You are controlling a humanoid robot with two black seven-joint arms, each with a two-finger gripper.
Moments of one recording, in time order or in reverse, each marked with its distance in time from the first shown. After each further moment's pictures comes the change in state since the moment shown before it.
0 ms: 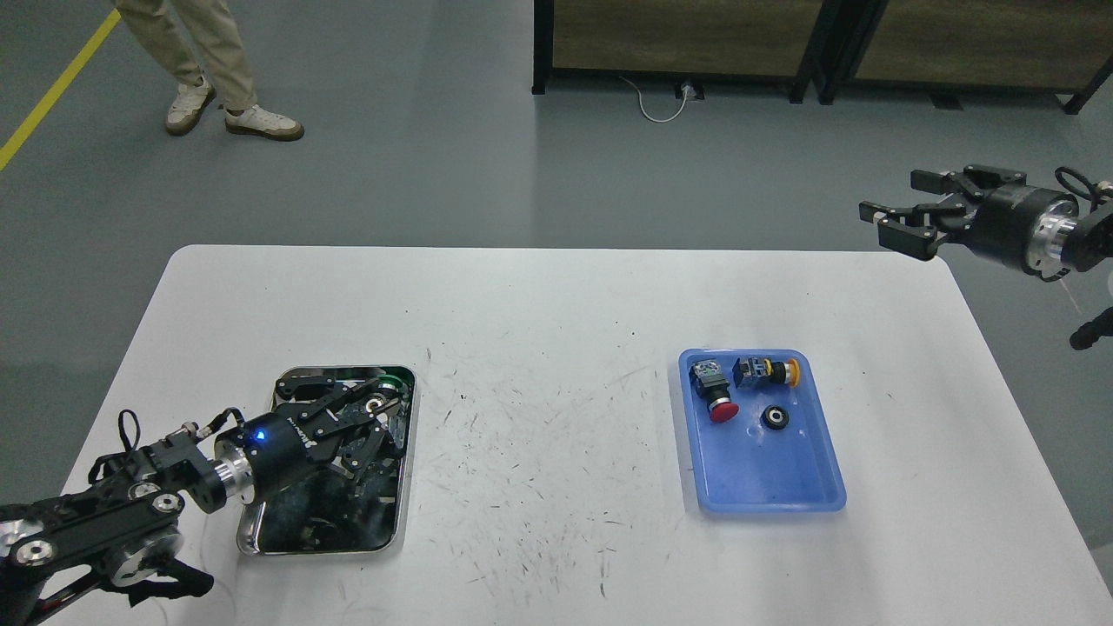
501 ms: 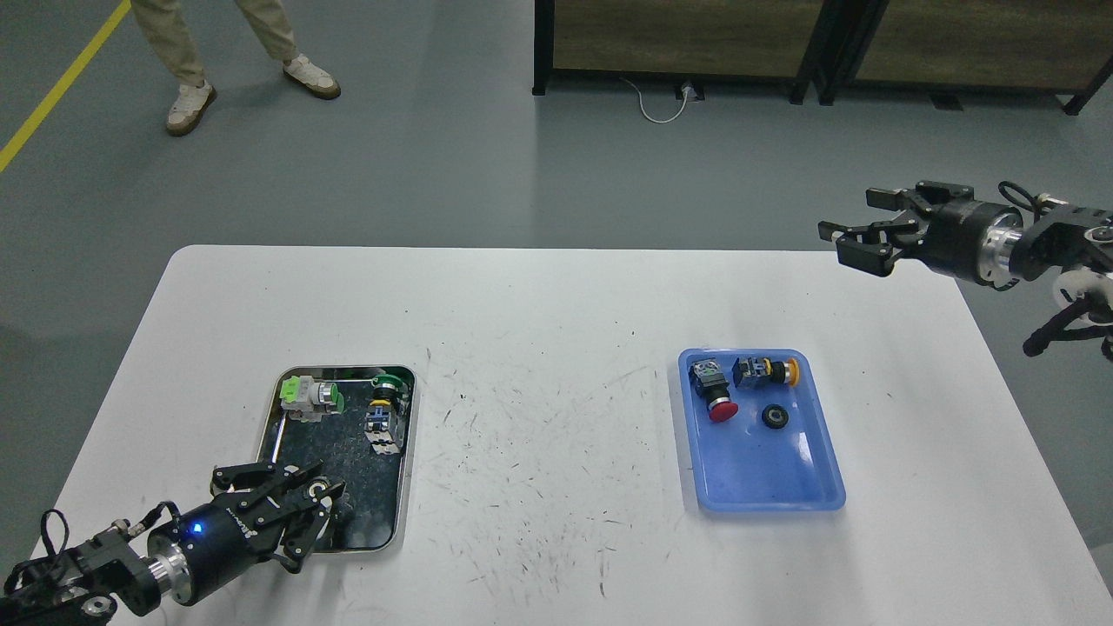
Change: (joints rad) left arm 0.179 0.056 -0.001 -0.029 0.004 0.057 -0.046; right arm -0.002 0.079 -0.018 -0.016 -0.058 0.000 -0.005
